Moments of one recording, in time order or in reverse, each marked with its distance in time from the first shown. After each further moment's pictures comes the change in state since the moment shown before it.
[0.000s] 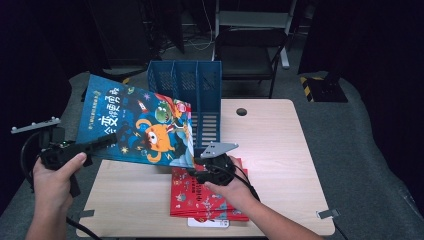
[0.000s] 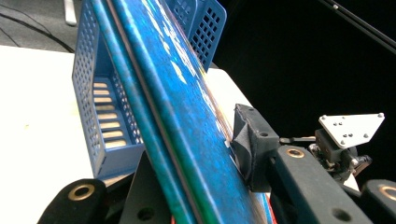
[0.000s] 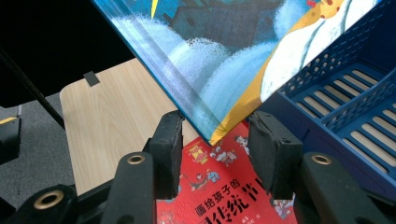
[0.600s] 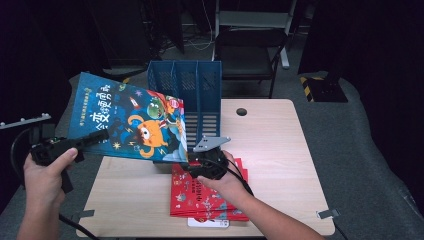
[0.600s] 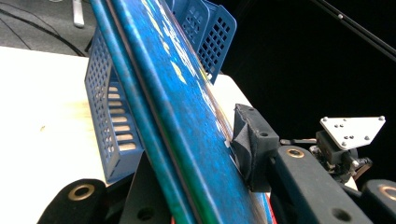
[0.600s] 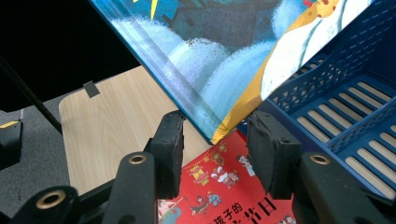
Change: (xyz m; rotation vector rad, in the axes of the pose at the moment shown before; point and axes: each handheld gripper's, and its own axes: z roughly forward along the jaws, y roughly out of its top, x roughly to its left) left arm 0.016 0.009 -0.010 -0.014 0.015 -0.028; right arm -0.001 0.018 0.015 -0.001 0.012 -0.007
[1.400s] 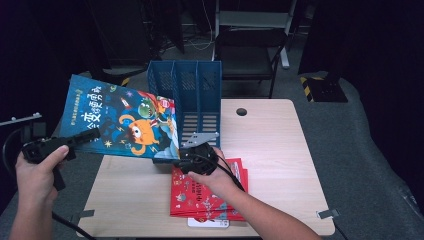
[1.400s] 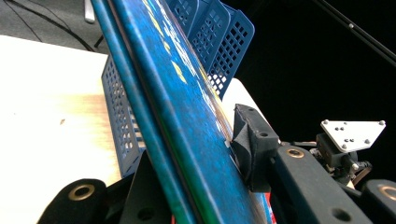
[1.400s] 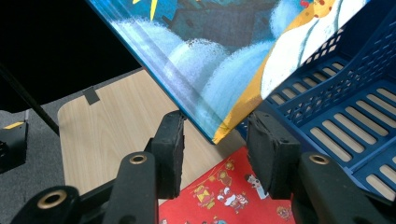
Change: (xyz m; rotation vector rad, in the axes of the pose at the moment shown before) left arm 0.024 0.003 -0.006 -0.006 0.022 -0.055; right arm 0.000 0.011 0.026 0.014 0.021 0.017
